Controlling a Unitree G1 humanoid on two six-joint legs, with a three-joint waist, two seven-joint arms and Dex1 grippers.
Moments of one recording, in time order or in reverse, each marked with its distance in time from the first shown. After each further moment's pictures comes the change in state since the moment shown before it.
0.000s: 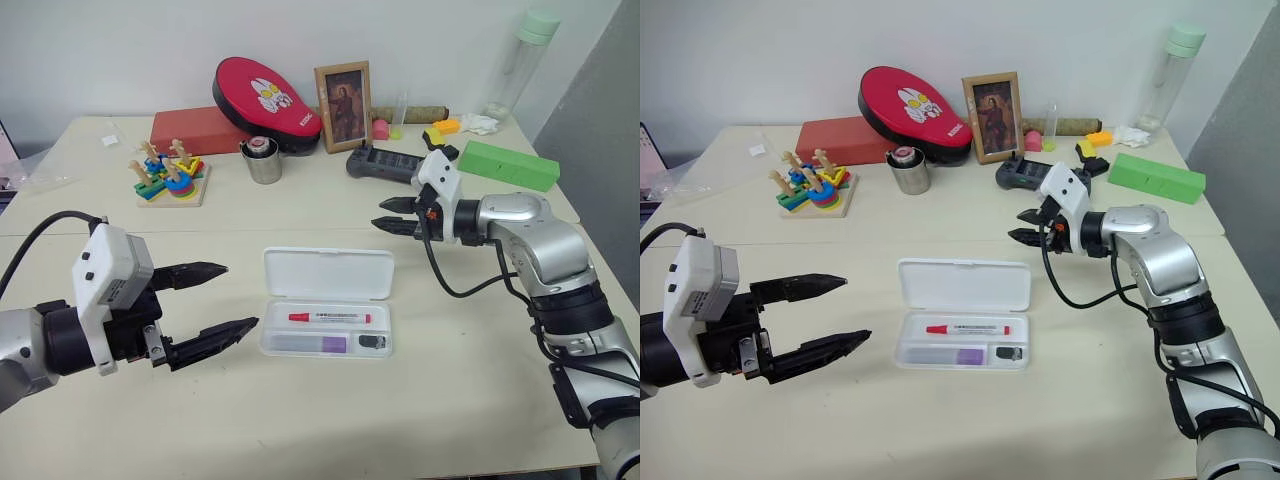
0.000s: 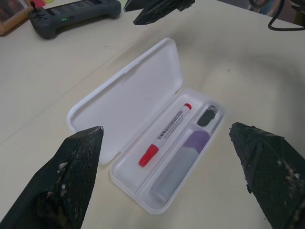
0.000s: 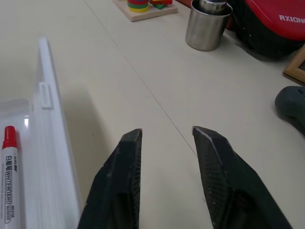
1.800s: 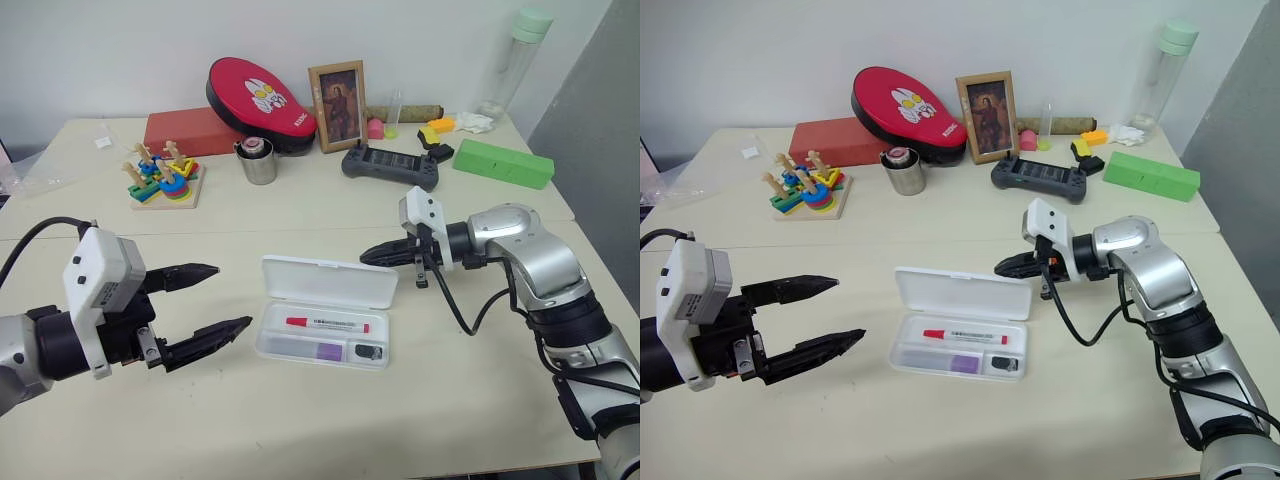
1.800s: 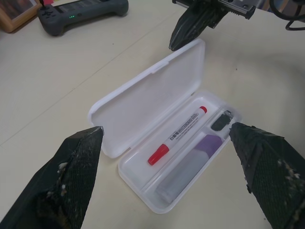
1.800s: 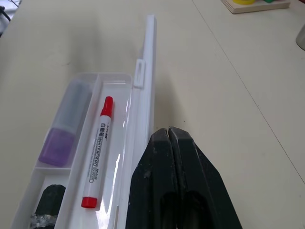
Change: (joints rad) left arm 0.087 0.014 0.029 0.003 -0.014 -0.061 0.025; right arm 0.058 -0.021 0.063 -0.111 0.028 -0.046 0.300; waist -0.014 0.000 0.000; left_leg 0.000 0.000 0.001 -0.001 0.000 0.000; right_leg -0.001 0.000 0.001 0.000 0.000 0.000
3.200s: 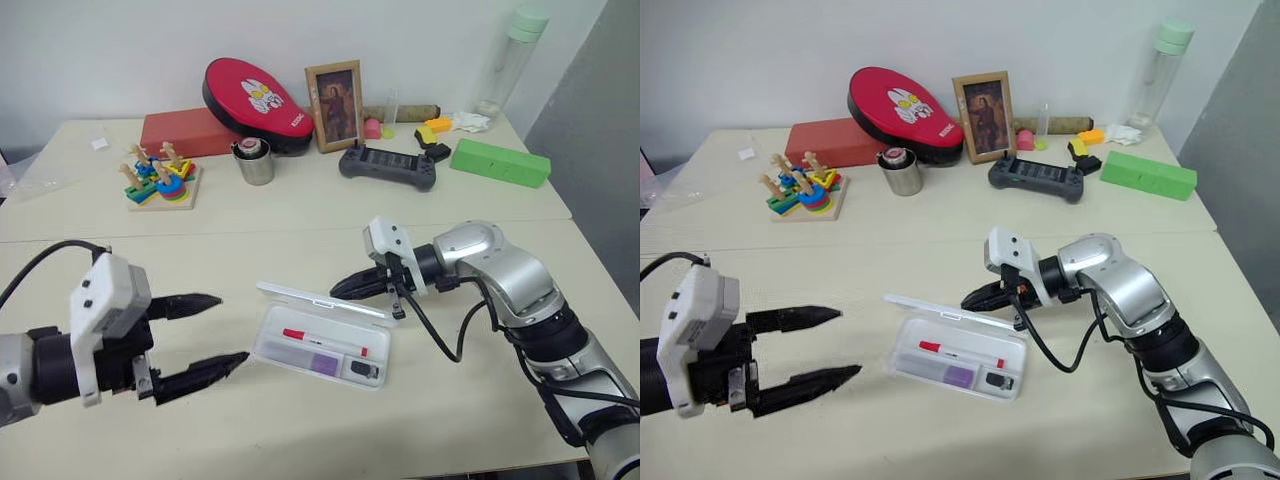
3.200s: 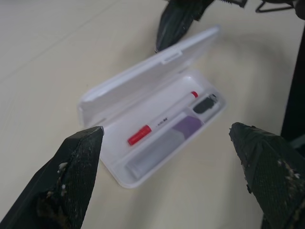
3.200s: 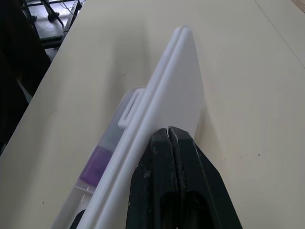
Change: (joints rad) left arm 0.157 0.050 0.082 -0.029 -0.018 0.022 -0.136; right arm 0.001 0.083 0.113 -0.127 0.041 0.108 -0.003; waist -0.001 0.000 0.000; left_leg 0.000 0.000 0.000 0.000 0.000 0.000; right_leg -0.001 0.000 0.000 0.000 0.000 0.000
